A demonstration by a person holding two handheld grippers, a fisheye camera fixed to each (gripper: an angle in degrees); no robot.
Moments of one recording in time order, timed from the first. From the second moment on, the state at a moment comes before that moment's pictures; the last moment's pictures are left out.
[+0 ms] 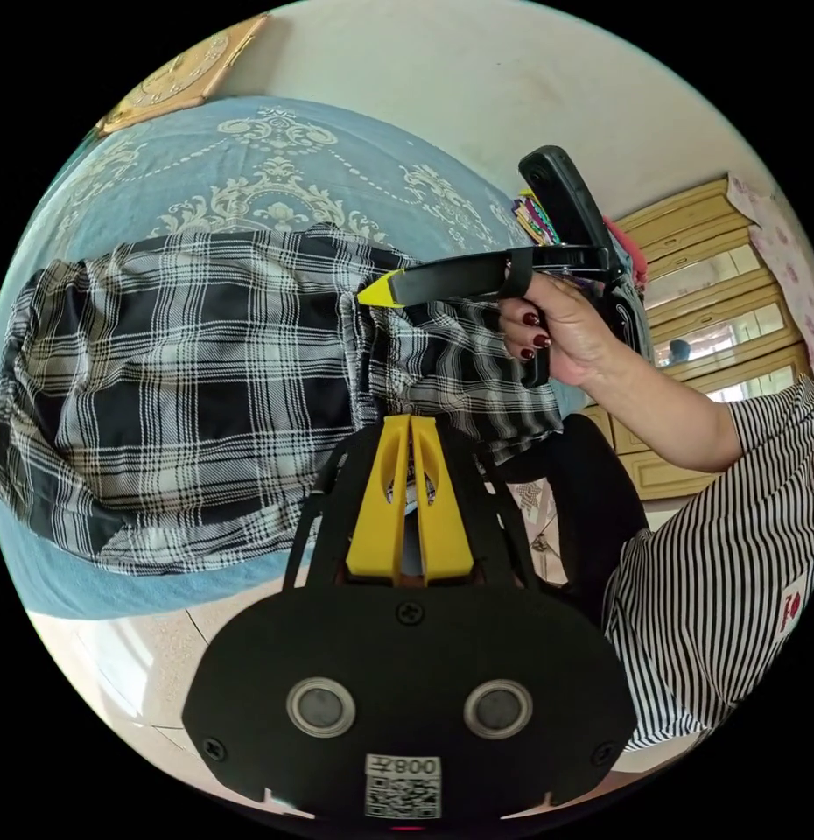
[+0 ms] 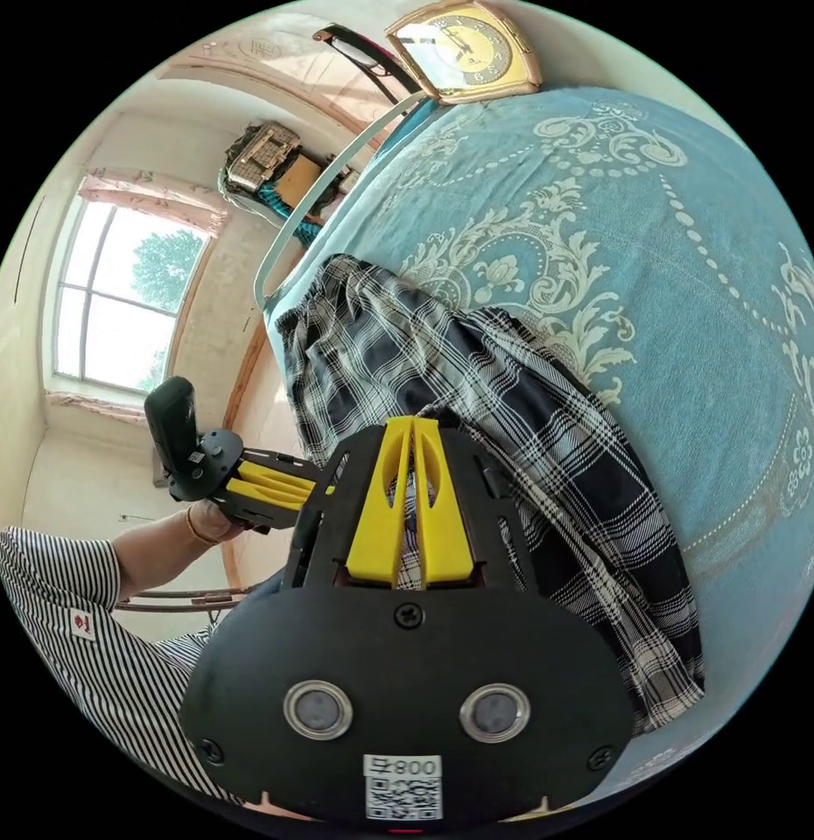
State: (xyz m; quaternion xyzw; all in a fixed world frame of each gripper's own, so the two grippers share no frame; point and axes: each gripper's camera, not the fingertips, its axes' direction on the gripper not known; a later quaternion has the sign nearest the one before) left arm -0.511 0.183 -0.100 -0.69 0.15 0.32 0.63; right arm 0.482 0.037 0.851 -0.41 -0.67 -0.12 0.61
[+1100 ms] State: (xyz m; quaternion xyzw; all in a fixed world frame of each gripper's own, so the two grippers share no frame) left arm -0.356 0.456 -0.355 -0.66 0.21 0.52 0.50; right arm 0.875 0.100 0.928 -0.52 -0.59 0.13 0.61
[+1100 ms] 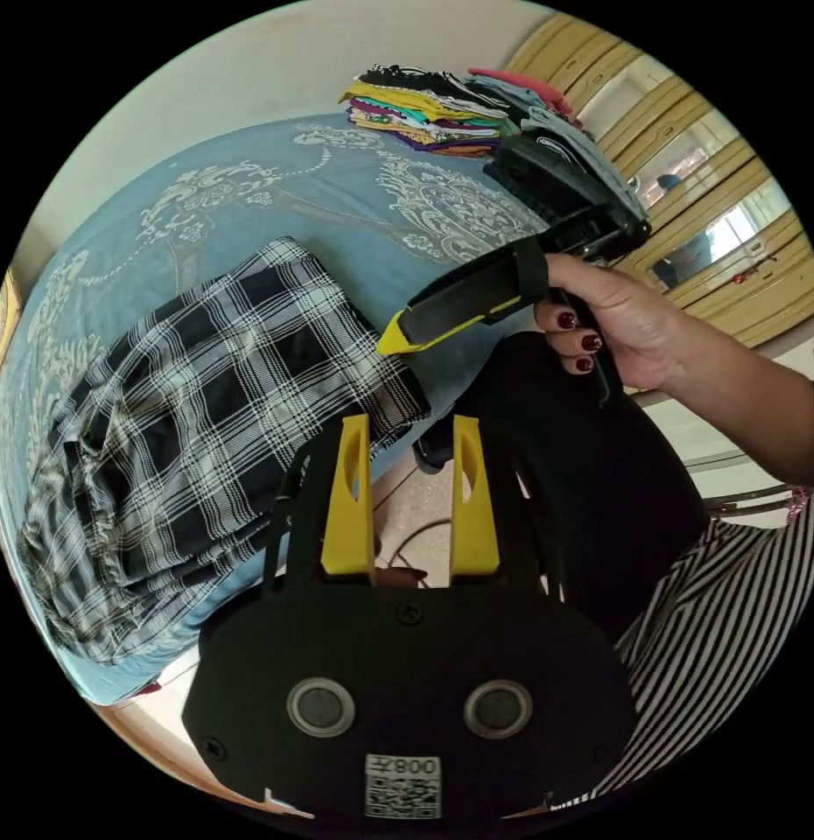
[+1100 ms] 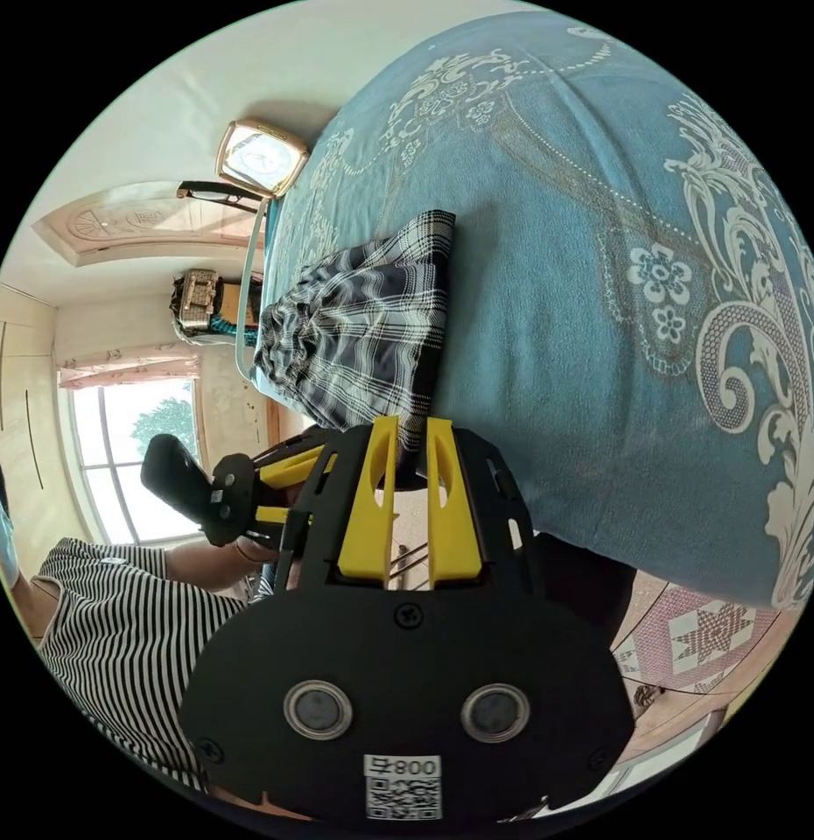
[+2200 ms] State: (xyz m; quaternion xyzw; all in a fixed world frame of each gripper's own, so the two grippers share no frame) left arm -0.329 0.497 -0.431 -0.67 0.24 0.49 0.50; right arm 0.947 0.011 1.014 -0.47 -0.58 0.18 0.63
